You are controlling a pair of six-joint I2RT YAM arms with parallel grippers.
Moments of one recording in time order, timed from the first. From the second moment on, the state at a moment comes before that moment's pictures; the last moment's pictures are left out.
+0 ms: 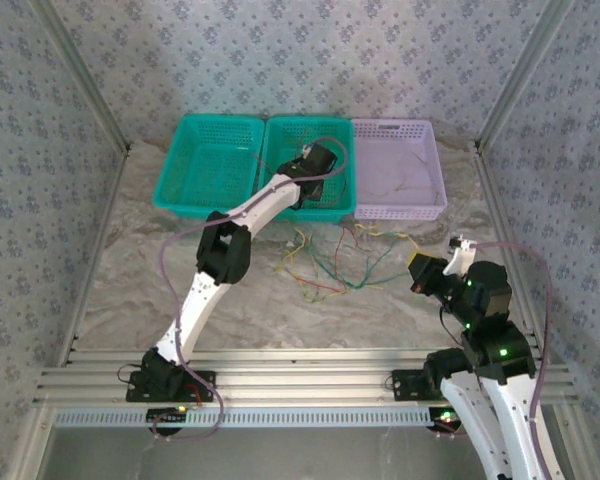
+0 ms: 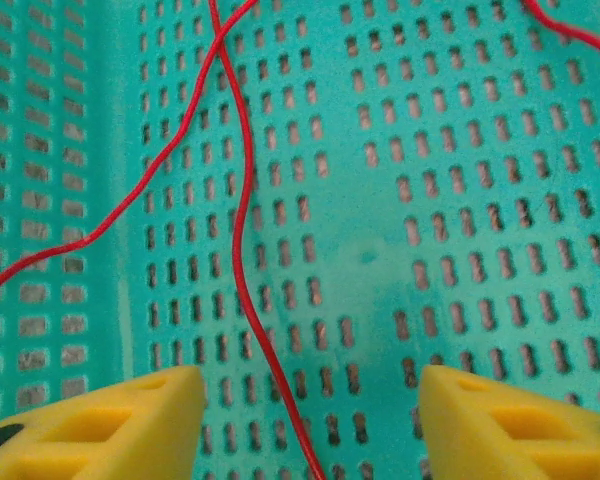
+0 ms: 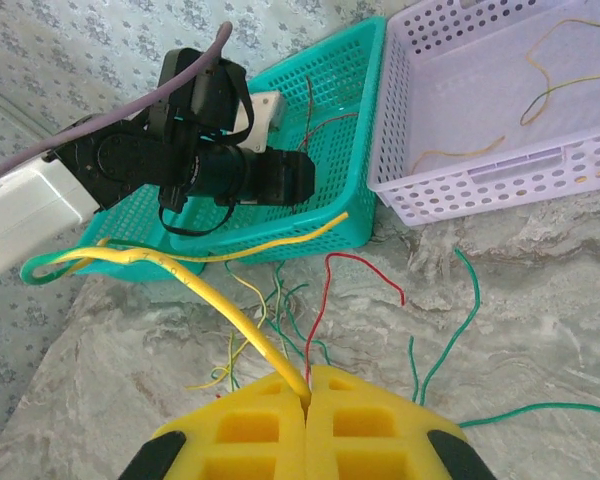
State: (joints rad) left arm -0.65 2.57 2.38 -0.79 -0.42 -0.28; right arm 0.20 0.38 0.69 -0.64 -0.21 0.51
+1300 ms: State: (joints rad) left arm -0.63 1.22 1.30 -0.70 -0.25 -0.43; right arm 0.02 1.37 1.33 -0.63 -0.08 0.52
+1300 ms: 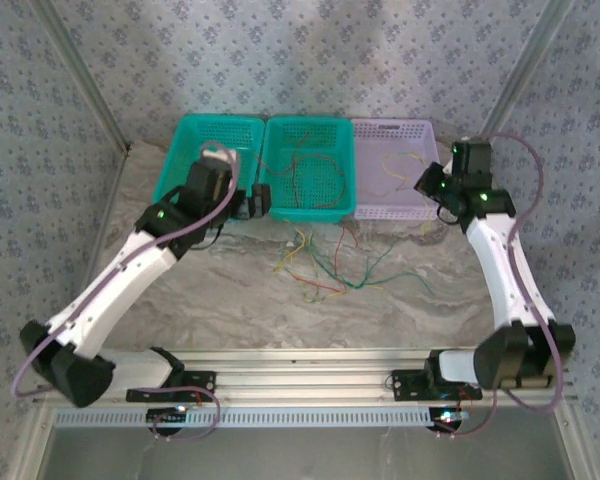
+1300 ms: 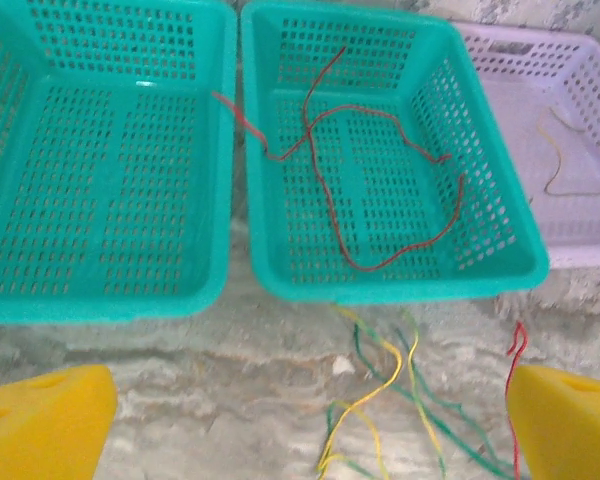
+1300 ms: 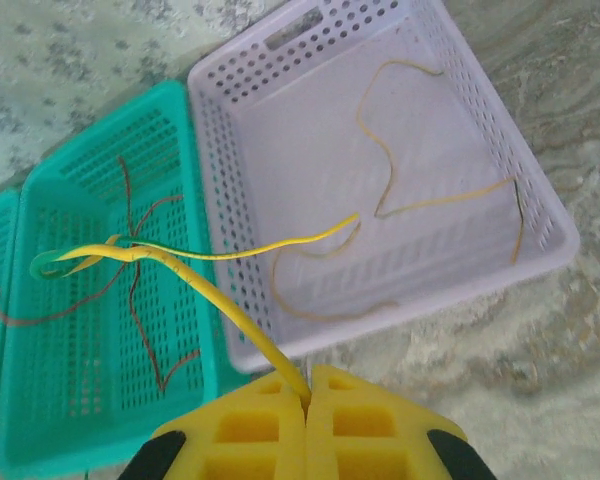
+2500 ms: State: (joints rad) left arm -0.80 0.79 0.75 -0.75 -0.44 -0.73; right arm -0.01 2.26 2.08 -0.77 -0.10 0.43
